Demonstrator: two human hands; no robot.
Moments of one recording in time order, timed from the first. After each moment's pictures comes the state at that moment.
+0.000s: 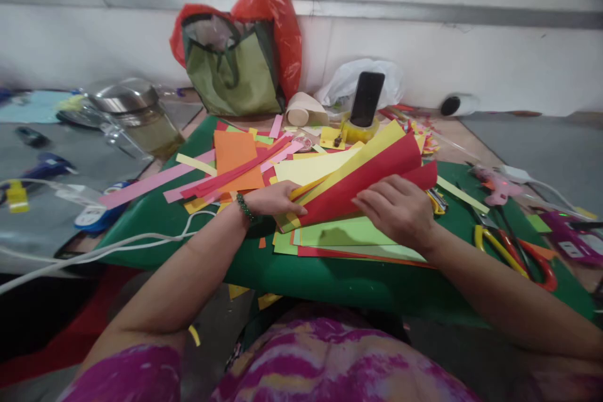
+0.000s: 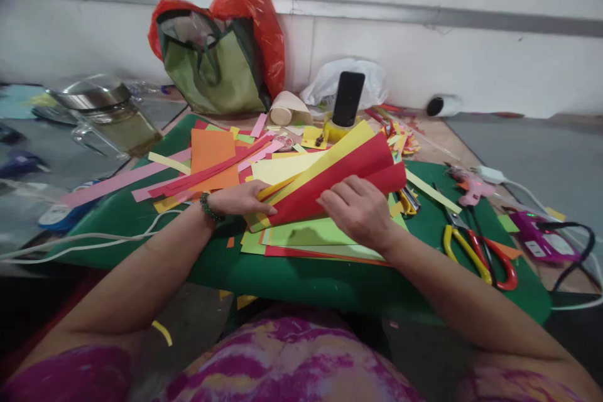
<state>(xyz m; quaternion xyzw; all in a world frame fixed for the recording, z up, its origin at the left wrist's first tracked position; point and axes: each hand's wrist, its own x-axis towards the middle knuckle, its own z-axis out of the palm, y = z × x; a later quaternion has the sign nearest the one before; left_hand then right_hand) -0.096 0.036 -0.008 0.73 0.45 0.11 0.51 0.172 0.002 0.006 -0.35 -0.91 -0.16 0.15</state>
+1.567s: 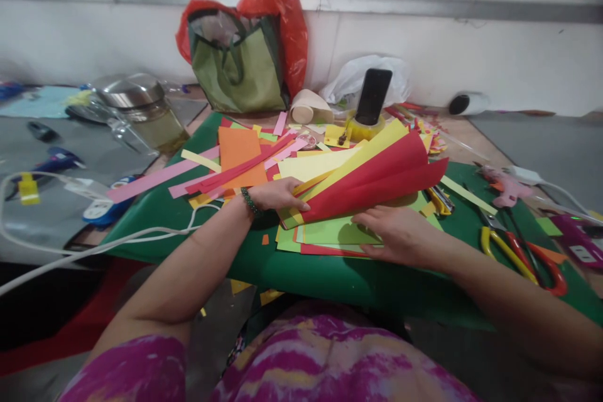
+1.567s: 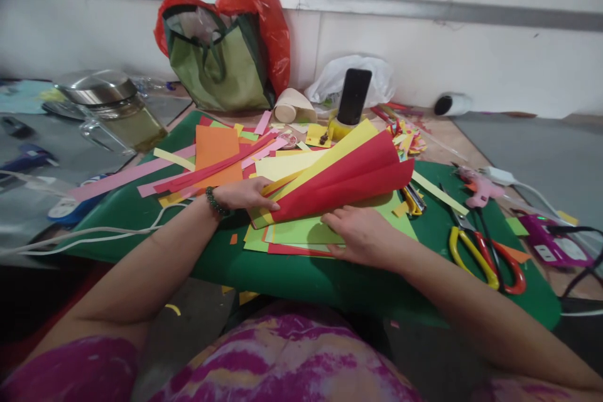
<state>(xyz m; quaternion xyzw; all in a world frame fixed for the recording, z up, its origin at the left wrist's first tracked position) -0.099 0.040 -0.007 0.68 0.48 0.12 0.55 0.173 -0.011 0.008 -0.35 -0.93 0.04 -0.08</state>
